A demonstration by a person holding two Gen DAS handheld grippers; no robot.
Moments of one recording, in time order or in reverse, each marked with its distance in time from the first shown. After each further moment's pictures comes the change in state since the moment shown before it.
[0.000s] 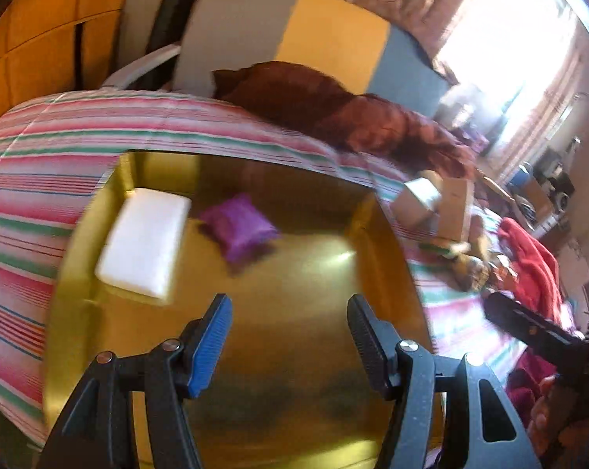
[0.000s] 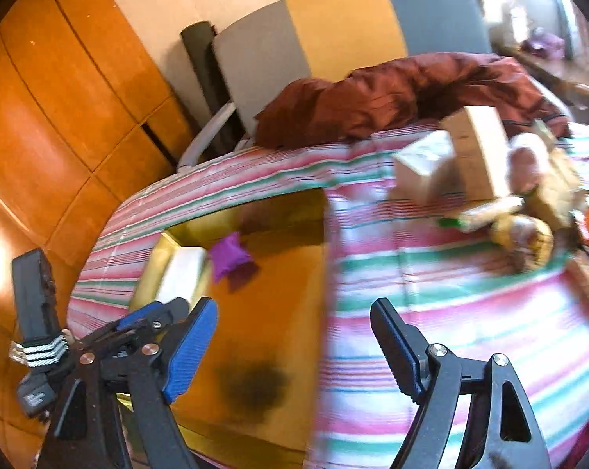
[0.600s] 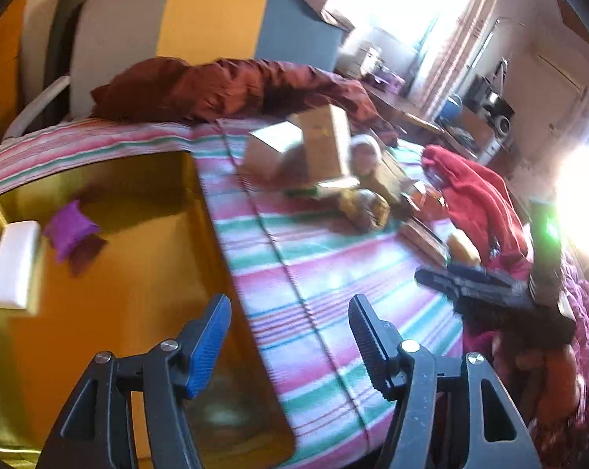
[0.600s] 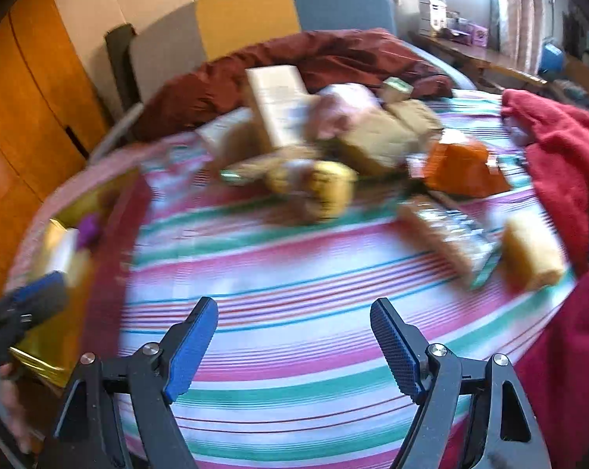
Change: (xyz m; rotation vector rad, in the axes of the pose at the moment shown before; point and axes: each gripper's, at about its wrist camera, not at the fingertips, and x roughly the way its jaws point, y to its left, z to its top) left arm 0.020 -0.133 -0.035 0.257 0.080 -0.155; right arm -0.032 -0.165 -0.031 0.022 0.035 -0.286
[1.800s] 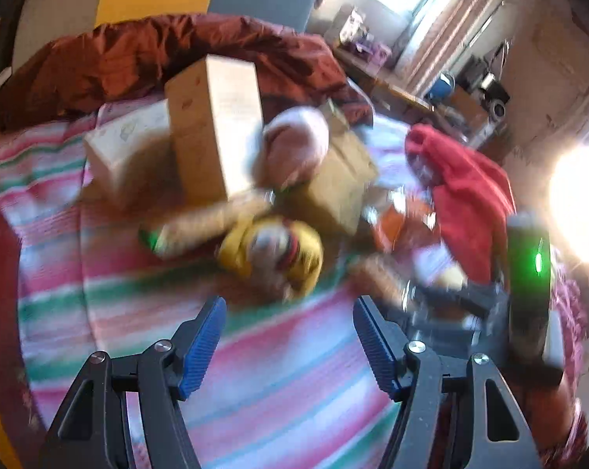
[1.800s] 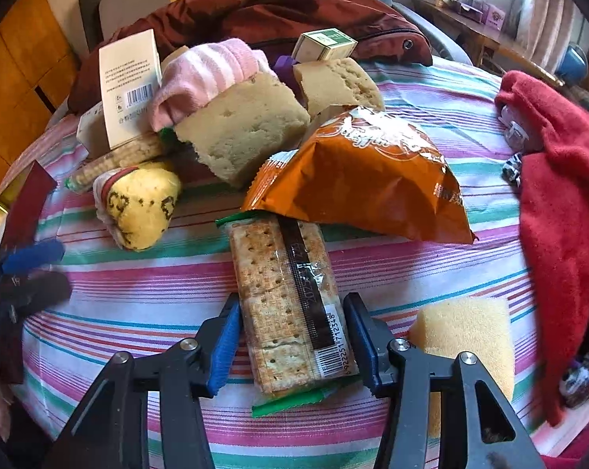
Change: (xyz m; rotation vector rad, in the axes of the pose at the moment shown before) left arm 0.139 -0.091 0.074 -0.016 0.093 -0.066; right arm 0.077 -0.104 0.058 -0.102 0.180 -0.011
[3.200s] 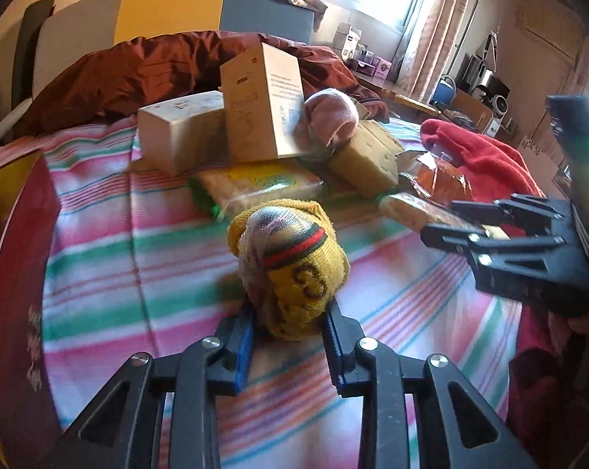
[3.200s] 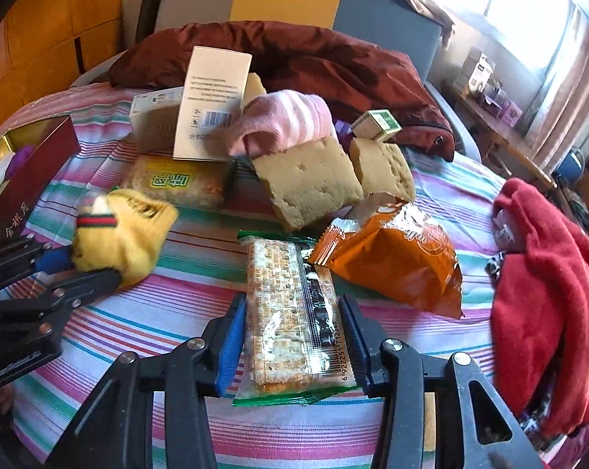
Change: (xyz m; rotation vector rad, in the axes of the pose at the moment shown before) left arm -0.008 0.030 -0.072 0.098 -0.132 0.102; right arm -0.022 0.058 -0.017 -0.265 -0.180 -0.124
